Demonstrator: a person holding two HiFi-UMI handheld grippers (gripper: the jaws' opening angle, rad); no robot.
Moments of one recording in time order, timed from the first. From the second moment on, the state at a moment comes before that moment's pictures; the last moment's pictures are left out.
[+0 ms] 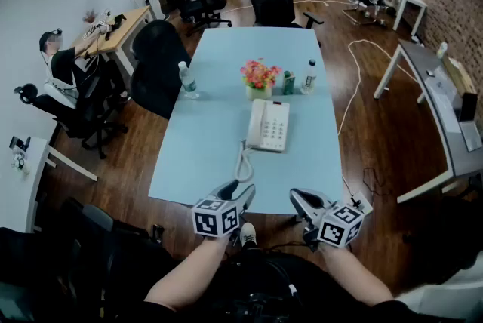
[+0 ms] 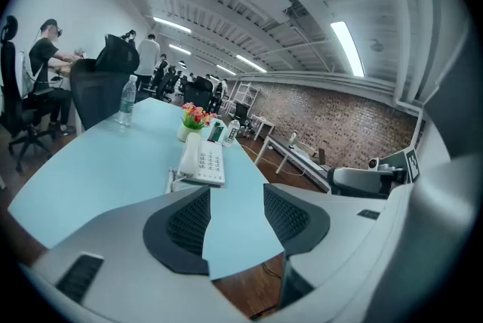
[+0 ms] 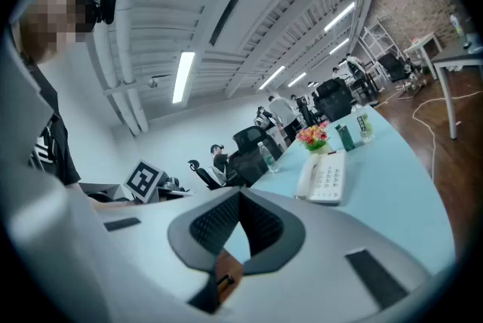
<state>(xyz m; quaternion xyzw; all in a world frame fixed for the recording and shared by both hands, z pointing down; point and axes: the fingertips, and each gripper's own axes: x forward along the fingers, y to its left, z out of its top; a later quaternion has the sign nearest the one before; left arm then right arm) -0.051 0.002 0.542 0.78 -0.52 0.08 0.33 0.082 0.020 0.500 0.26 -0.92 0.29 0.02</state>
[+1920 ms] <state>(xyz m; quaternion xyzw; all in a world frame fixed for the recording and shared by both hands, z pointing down) -0.080 -0.360 0.694 0.71 -0.57 0.24 0.33 0.078 -0.172 0.533 0.27 -0.91 0.31 0.06</state>
